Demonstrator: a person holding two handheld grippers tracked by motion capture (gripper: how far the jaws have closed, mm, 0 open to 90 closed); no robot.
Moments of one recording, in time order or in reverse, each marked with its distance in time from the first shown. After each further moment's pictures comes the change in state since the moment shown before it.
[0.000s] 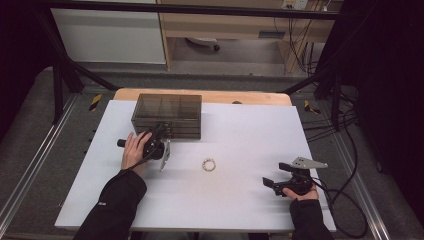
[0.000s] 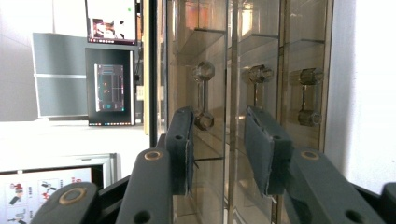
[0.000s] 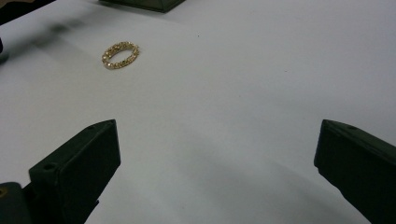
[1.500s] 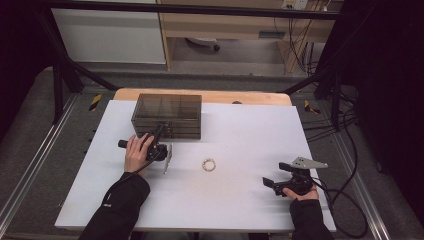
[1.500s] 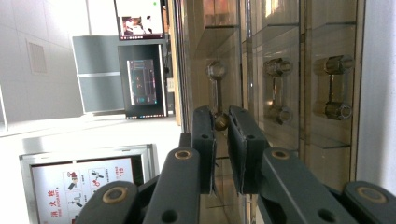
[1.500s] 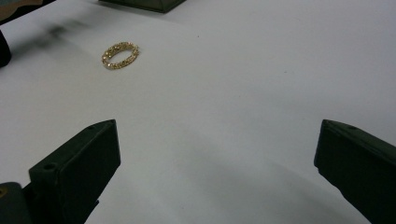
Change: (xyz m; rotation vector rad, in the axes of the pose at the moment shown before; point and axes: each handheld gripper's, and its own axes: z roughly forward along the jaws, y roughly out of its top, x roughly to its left) left arm -0.010 0.007 0.002 0.056 0.128 0.096; right arm 0.000 0.000 0.000 -0.002 -0.001 -0.001
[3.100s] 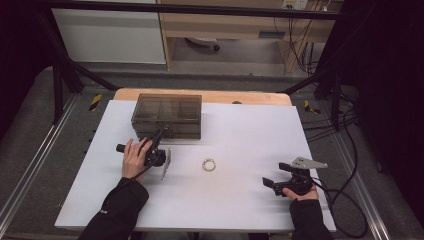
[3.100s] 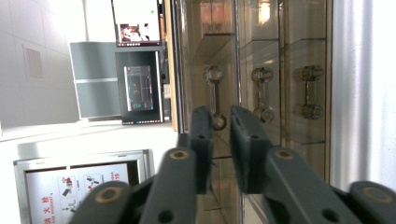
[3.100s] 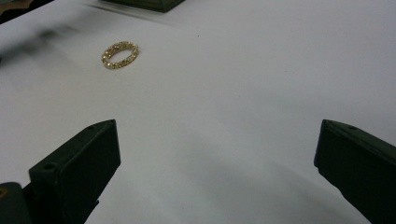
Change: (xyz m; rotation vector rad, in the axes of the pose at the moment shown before) left arm 0.001 0.001 -0.020 -0.028 -0.028 -0.015; right arm 0.000 0.000 0.000 0.000 -0.002 -0.003
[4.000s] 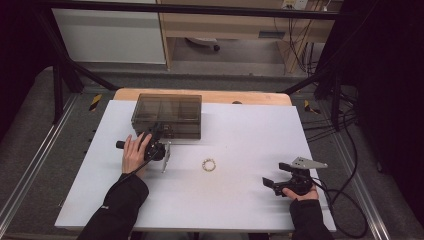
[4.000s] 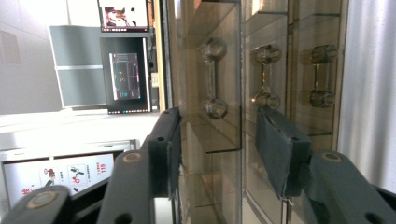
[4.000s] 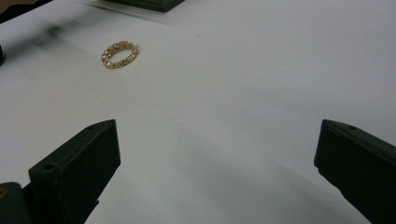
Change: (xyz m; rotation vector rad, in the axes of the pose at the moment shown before) left arm 0.004 -0.006 0.017 0.046 -0.039 -0.024; right arm 0.000 0.000 0.000 0.001 0.000 -0.002
